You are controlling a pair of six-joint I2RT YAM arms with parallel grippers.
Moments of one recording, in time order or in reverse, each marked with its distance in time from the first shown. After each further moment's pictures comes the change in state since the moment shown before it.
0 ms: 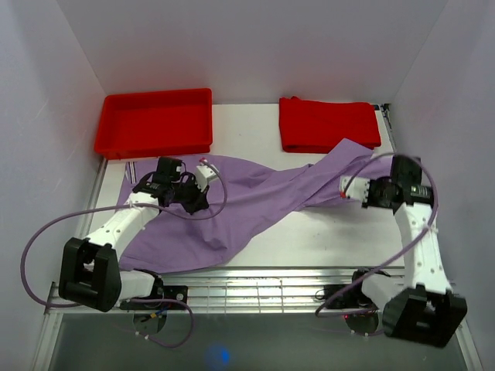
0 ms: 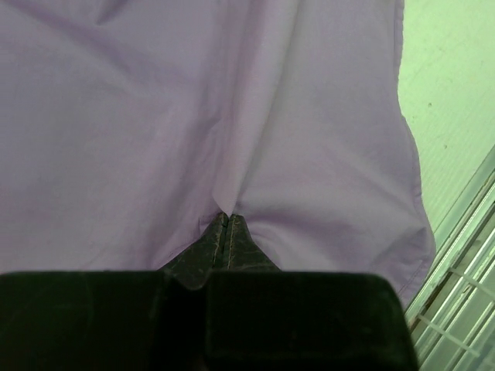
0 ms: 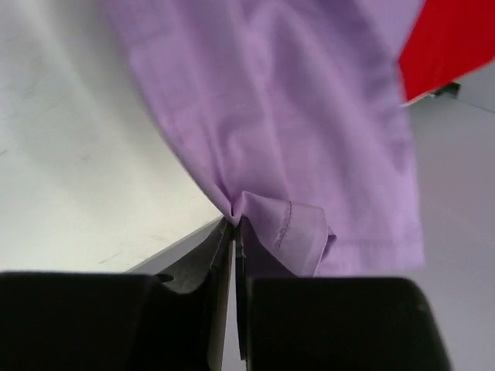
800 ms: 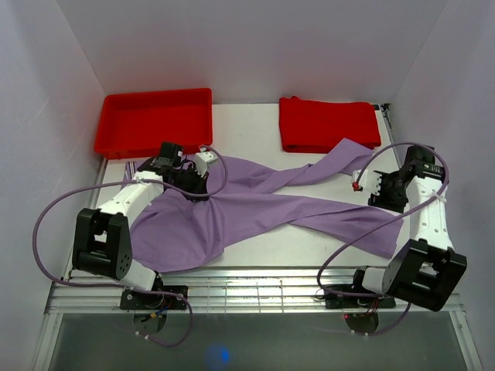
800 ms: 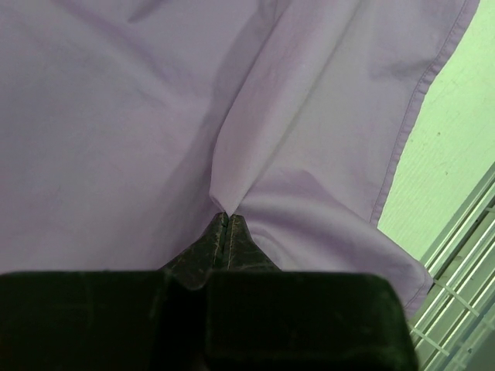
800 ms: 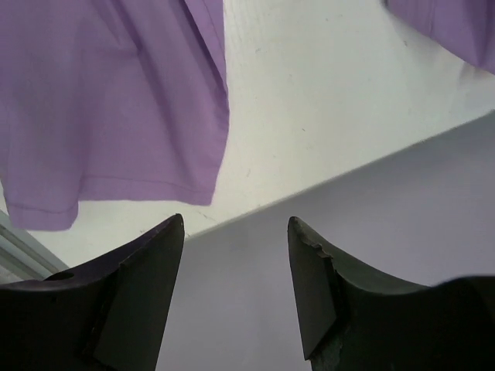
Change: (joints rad) left arm 0.073 0.261 0.206 -0.076 0.039 -0.070; right arm -0.181 0.066 0.013 -0.159 -0.019 -0.195
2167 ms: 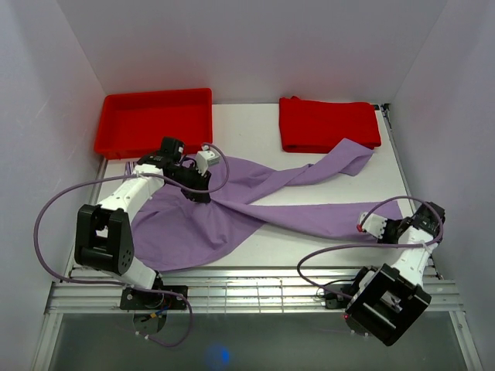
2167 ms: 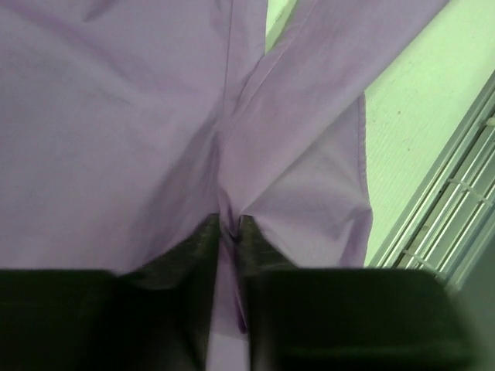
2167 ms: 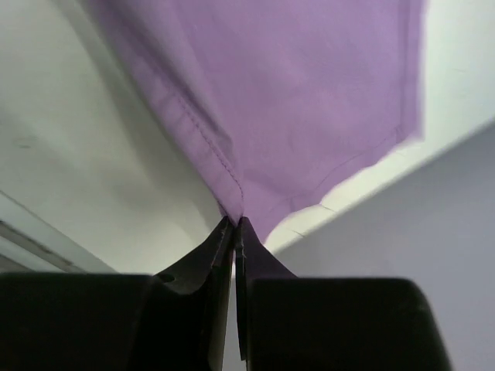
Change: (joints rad) left arm 0.002 0.027 0.095 -0.161 0.080 0.068; right arm -0.343 -0.309 -0.483 0.259 -0.130 -0.202
